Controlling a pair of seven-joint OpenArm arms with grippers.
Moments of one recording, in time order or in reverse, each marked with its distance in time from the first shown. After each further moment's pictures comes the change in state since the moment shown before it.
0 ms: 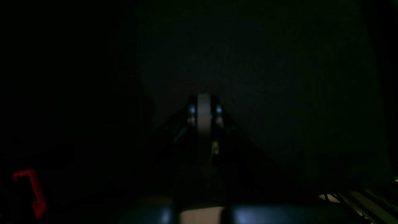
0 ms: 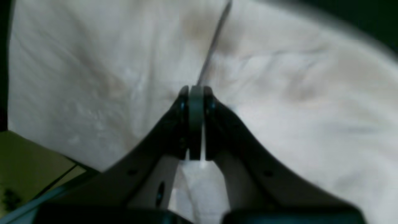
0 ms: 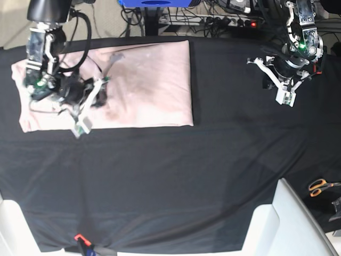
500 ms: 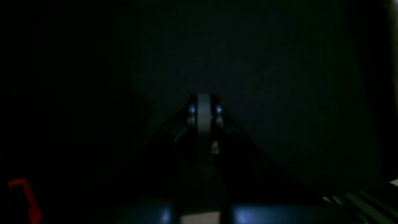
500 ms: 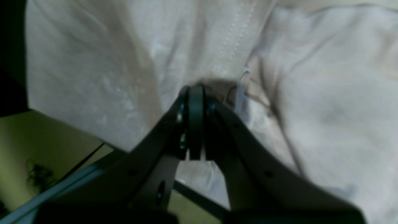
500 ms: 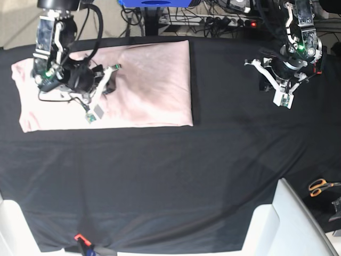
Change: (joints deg) left arm -0.3 0.2 0.4 0.2 0.1 0.0 0.0; right arm -0.9 -4.7 0.5 -3.9 -0.1 -0.2 -6.2
